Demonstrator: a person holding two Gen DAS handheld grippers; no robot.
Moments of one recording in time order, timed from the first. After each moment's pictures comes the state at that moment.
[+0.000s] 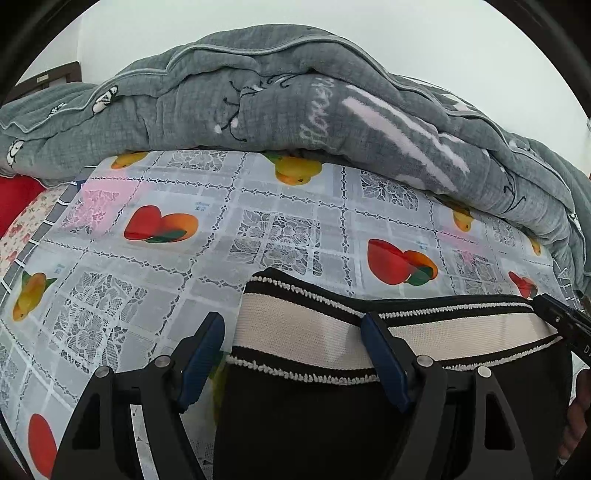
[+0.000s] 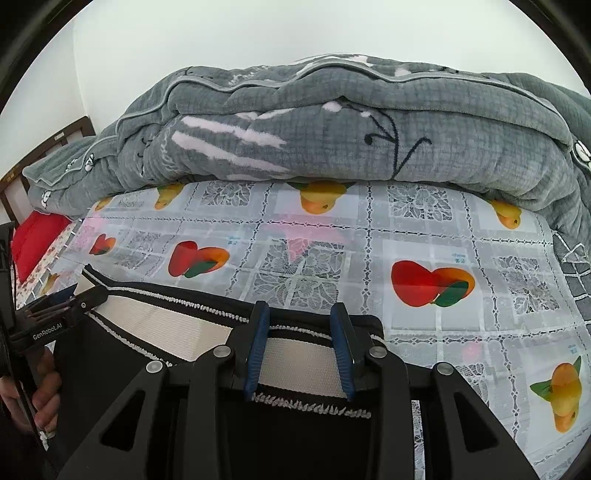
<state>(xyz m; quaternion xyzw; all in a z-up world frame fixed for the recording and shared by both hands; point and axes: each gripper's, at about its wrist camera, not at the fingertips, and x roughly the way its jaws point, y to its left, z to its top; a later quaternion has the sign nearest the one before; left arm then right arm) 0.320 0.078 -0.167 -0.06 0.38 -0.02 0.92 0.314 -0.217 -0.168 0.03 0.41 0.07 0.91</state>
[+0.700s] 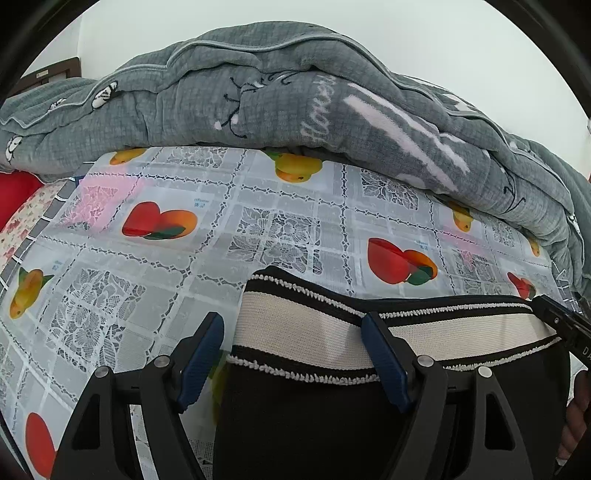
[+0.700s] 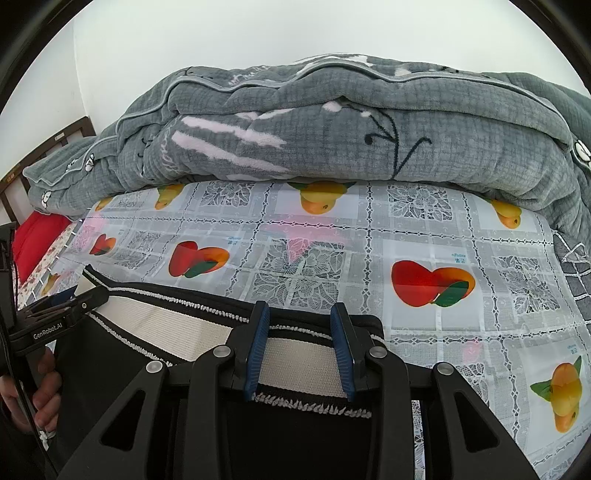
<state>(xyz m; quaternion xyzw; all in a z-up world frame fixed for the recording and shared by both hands) 0.321 0.080 -0.169 -0.07 0.39 -0.02 0.92 0.314 -0.216 -0.168 0.03 0.41 0.07 0.91</state>
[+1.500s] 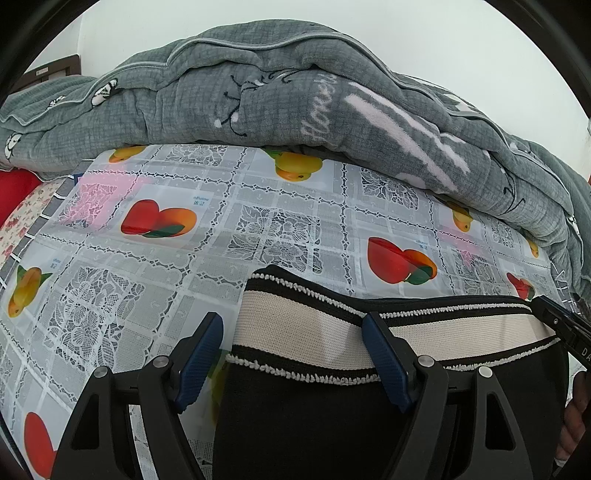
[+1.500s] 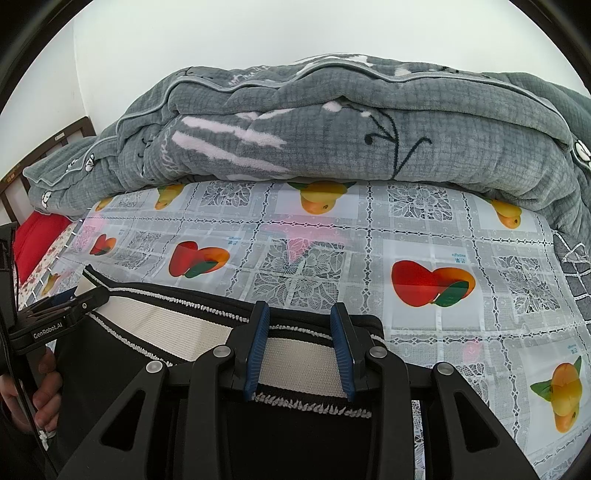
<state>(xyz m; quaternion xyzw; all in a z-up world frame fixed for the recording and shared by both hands) 0.322 0.081 -0.168 -0.07 0.39 -0.02 0.92 0.314 -0.216 -0.168 0.03 0.41 0.07 0.91</state>
